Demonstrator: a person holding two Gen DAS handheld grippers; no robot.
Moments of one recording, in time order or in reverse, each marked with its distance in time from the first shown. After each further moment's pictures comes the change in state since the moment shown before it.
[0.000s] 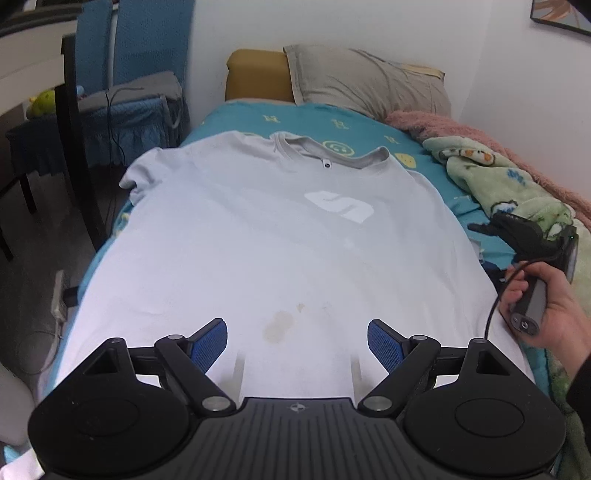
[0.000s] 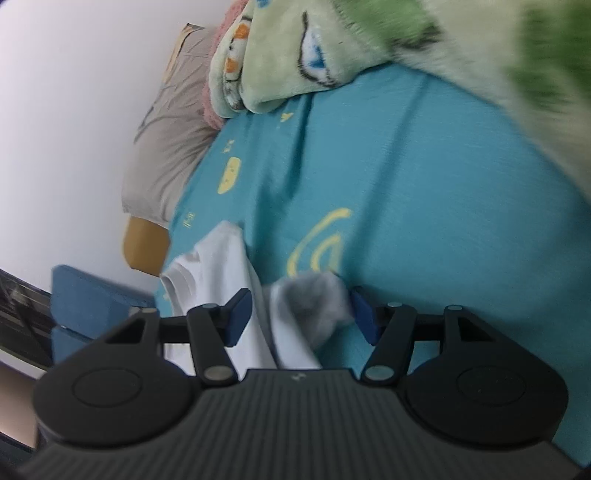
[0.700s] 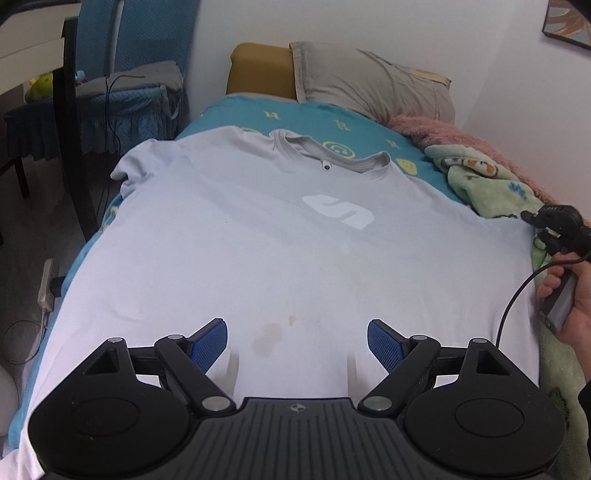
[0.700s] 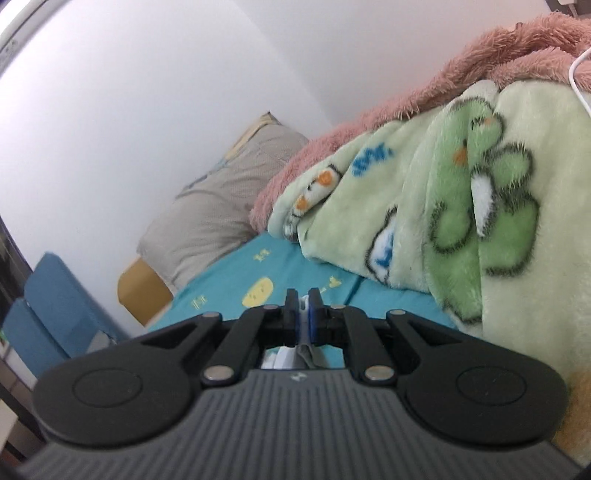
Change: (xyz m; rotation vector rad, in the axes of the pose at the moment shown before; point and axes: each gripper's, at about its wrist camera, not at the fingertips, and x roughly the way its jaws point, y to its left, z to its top) left arm 0.011 0.000 0.011 -0.047 -0.009 -0.013; right arm -0.071 0.074 0.028 -0.474 -0.349 -0.056
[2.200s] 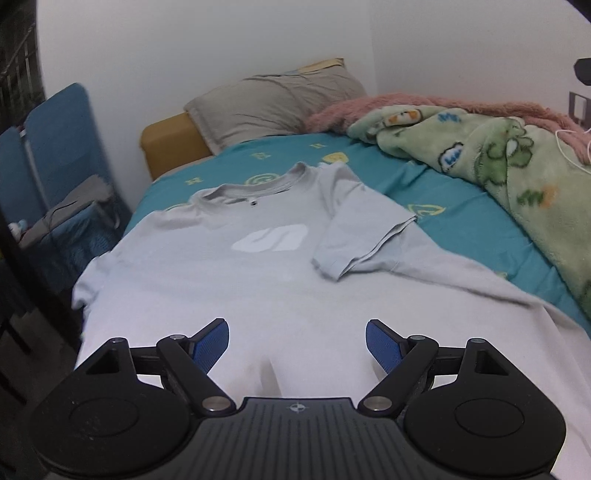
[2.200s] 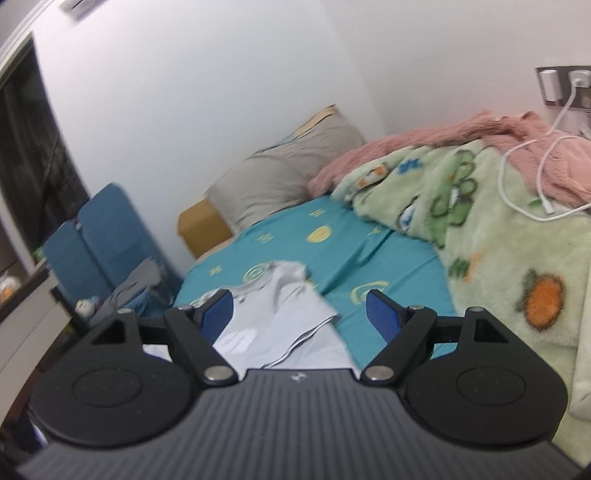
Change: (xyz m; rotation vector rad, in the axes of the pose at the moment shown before) left arm 0.026 -0.074 -0.020 0.512 -0.125 -0.008; right arm -0.255 0.086 -0.028 -0.130 0.058 0.039
